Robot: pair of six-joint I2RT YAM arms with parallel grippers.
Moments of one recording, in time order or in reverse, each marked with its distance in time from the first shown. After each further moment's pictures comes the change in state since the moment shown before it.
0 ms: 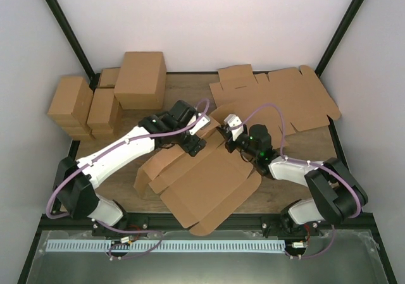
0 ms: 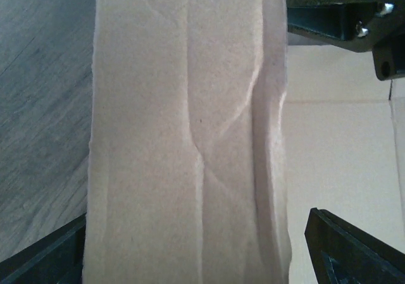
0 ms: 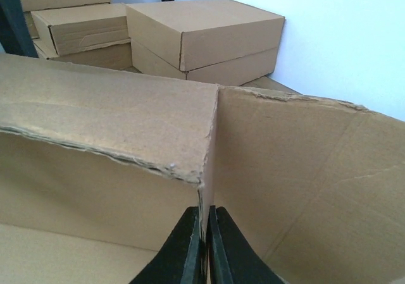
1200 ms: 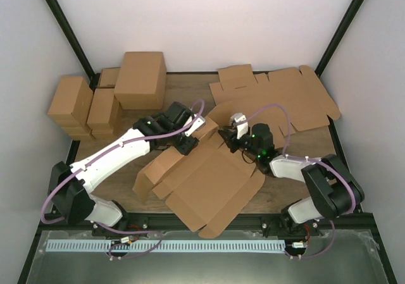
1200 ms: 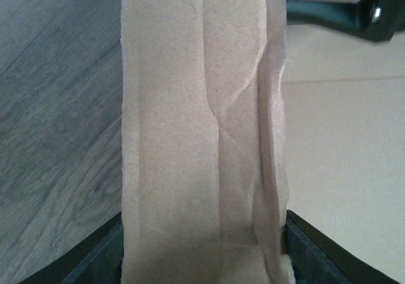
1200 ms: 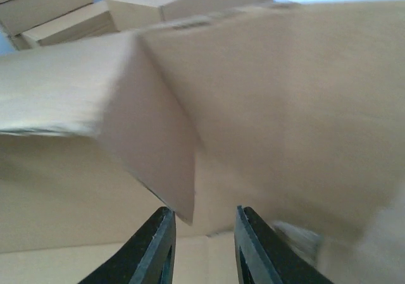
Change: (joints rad) left arm 0.005 -0.059 -0.022 -0.063 -0.037 -0.018; right arm -0.036 0.050 -0.010 0.003 -0.037 0.219
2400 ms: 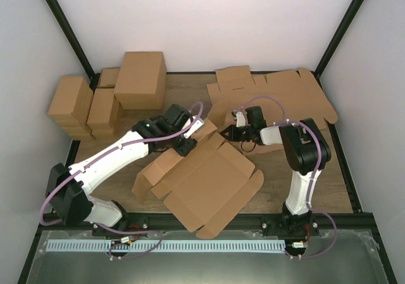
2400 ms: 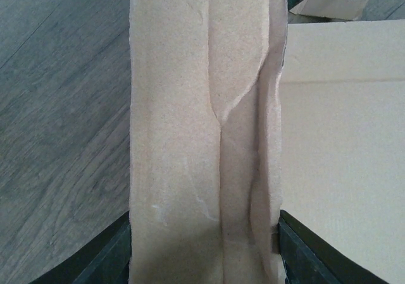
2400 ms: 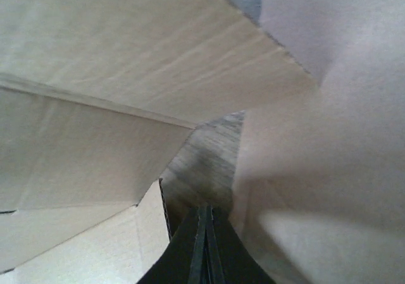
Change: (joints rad) left arm 0.000 -0.021 -0.047 0.035 0.001 0.001; right arm -0.199 0.476 0.427 -0.516 -0.327 0.314
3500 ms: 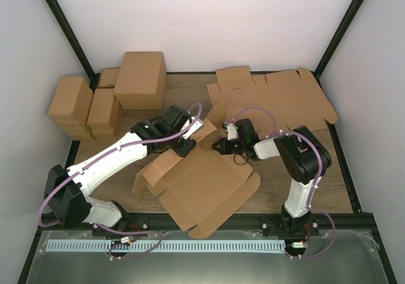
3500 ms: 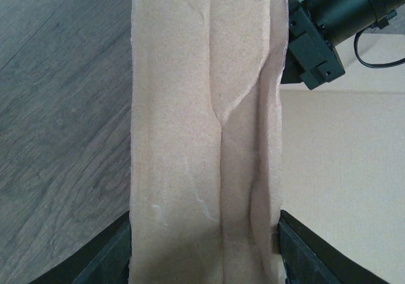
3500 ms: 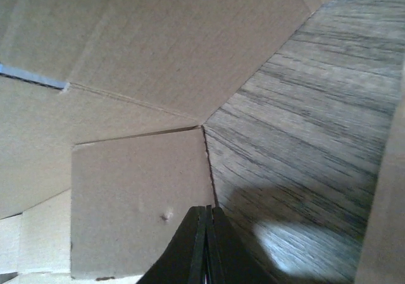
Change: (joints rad) left arm 0.000 -0.018 -0.023 0.012 0.001 0.000; right arm 0.158 -0.086 -0.172 0.142 0.053 0.078
